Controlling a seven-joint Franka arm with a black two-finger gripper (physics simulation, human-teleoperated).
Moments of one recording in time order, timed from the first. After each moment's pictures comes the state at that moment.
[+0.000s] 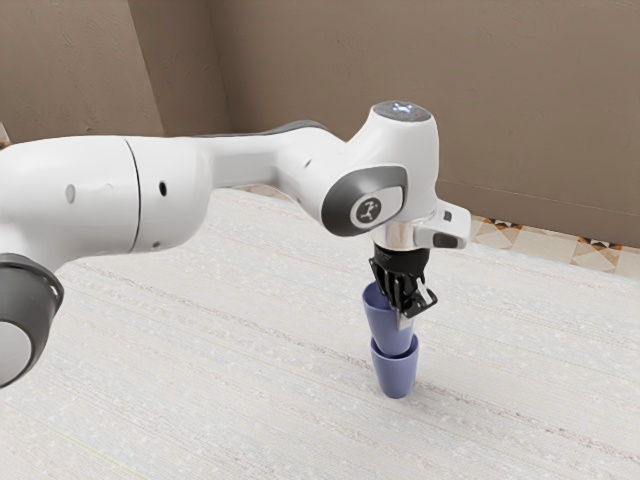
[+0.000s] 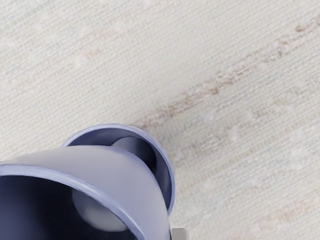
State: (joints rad) arm -0.61 0.43 0.12 -1.52 -0.03 1.93 0.03
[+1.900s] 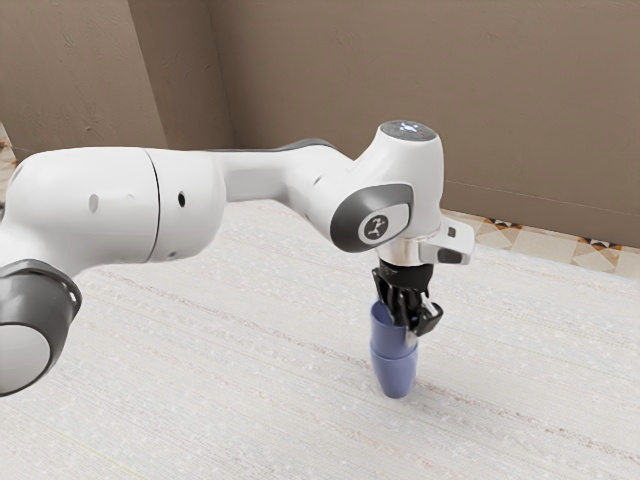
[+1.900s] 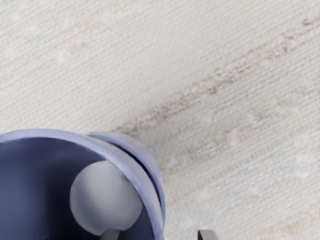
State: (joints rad) arm -0.61 0.47 0.12 -1.52 -0.05 1.96 0.03
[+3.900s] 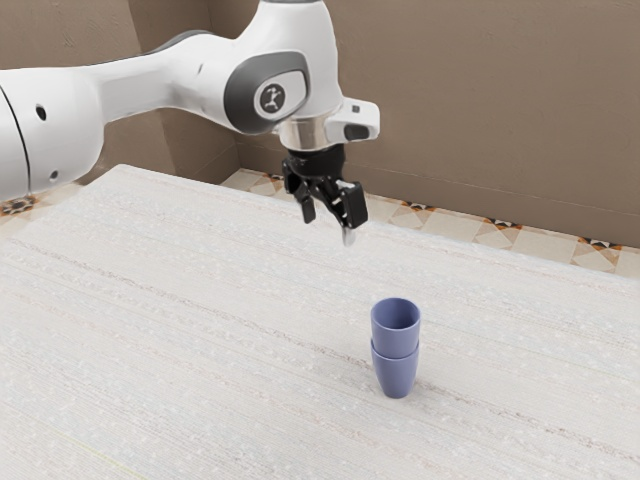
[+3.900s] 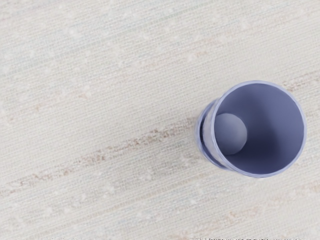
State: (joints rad) arm -0.49 0.21 0.18 -1.54 -0.05 1.78 0.04
